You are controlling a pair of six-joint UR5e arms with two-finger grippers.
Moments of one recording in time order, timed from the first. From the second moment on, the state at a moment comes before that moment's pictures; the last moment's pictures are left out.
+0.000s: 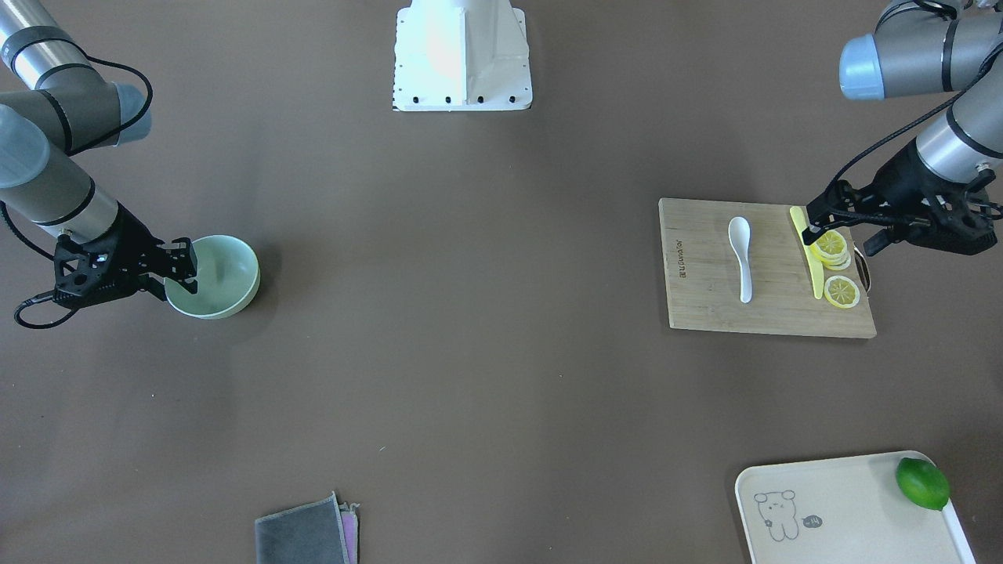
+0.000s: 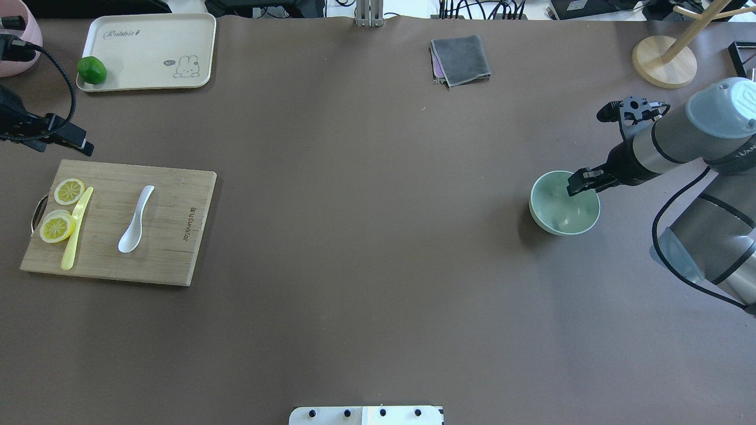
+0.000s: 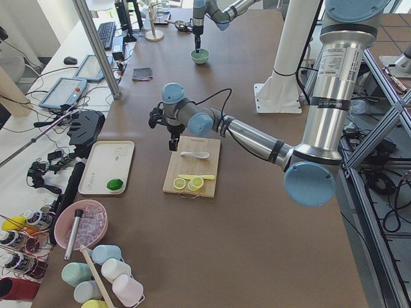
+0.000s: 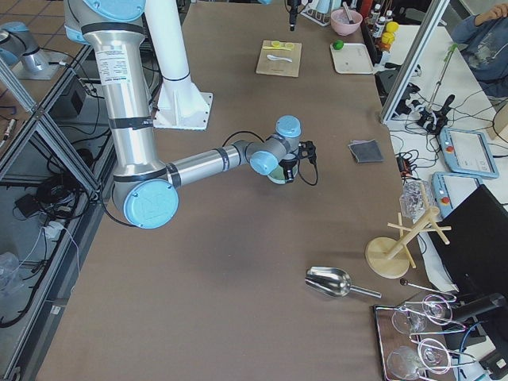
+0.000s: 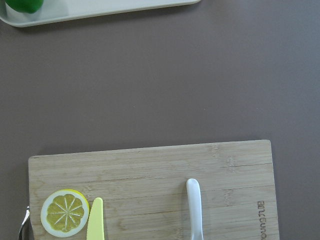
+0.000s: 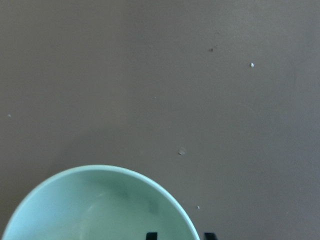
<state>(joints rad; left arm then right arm) -1.12 -1.72 -1.82 -1.78 -2.32 -0.58 0.88 -1.41 1.65 -1.09 2.15 0.77</state>
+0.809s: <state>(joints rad) -1.06 -1.74 -1.77 -1.79 -2.24 -0.62 0.87 -1.38 1.65 -1.10 2.15 0.83</state>
